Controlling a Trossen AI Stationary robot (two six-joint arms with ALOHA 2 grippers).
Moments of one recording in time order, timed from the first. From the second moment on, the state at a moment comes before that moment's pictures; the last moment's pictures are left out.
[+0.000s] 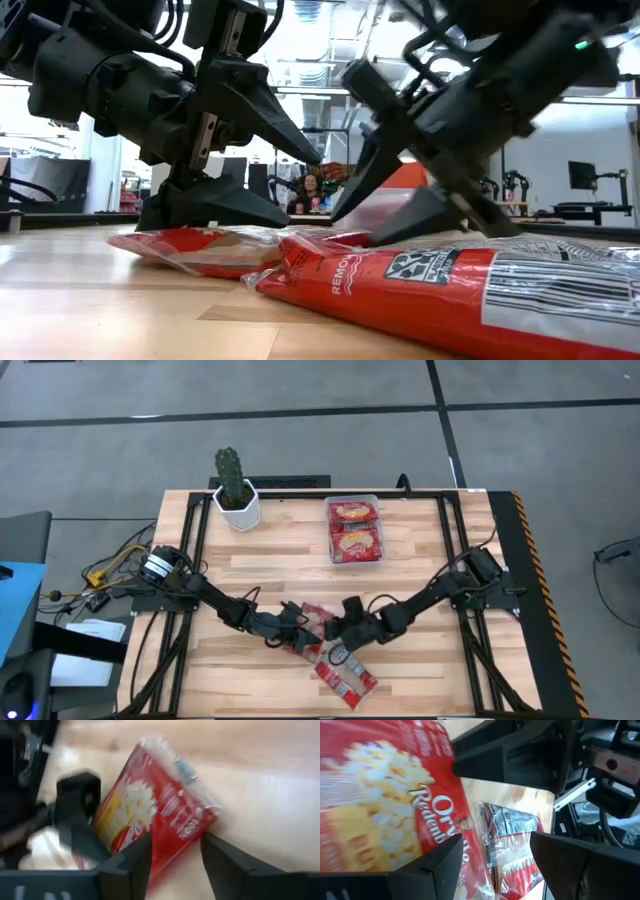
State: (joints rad) left arm -0.42 1.90 0.66 0.88 -0.27 -1.27; right arm 0.43 1.96 0.99 0.14 0.54 1.57
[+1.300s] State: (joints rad) left arm -0.42 1.86 0.70 0.90 -0.22 -1.27; right arm 0.28 1.94 0.99 0.19 0.38 1.25
